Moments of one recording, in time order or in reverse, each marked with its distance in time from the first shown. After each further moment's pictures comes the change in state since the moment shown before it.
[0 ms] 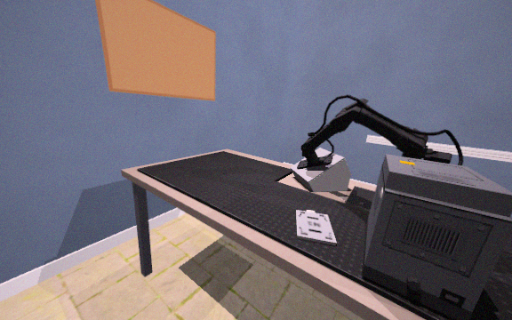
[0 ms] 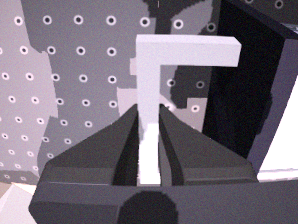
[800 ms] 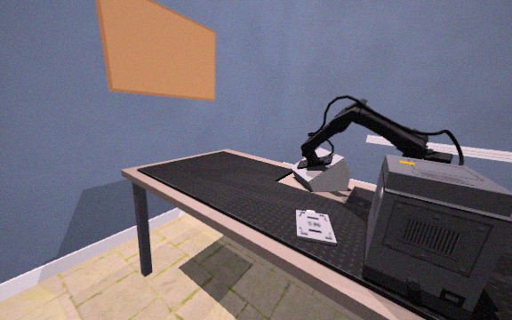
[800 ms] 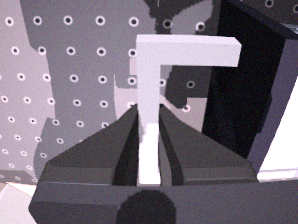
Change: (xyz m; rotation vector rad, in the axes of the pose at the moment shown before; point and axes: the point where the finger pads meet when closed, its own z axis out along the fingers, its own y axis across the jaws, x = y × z) arm 0.000 -0.008 0.000 0.003 0.001 -0.002
